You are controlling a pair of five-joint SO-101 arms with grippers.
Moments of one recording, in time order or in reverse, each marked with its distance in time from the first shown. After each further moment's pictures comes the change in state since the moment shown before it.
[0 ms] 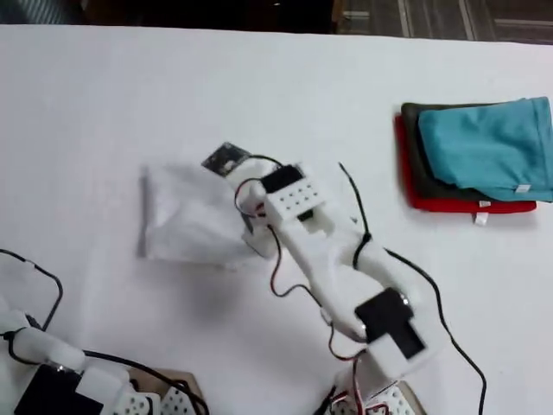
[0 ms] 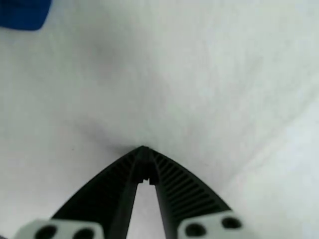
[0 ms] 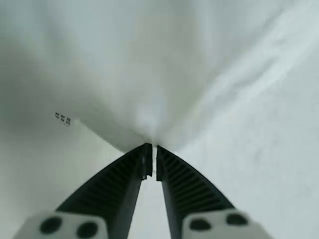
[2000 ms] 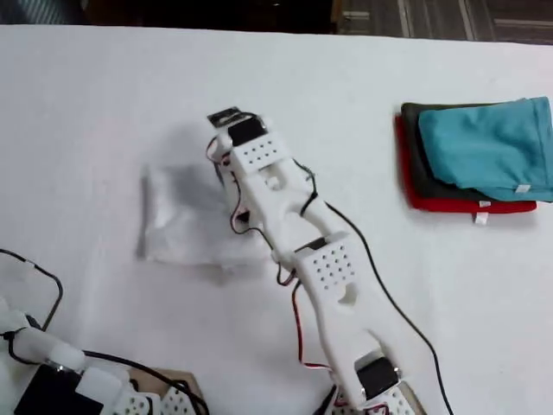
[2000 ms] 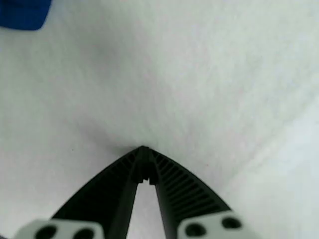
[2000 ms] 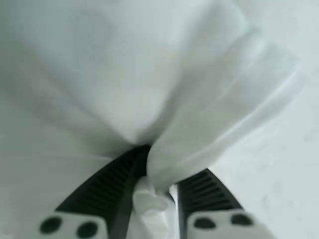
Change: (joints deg) left arm 0.0 0.0 0.0 0.0 0.0; right arm 0.6 53.4 -72.1 28.6 -21.1
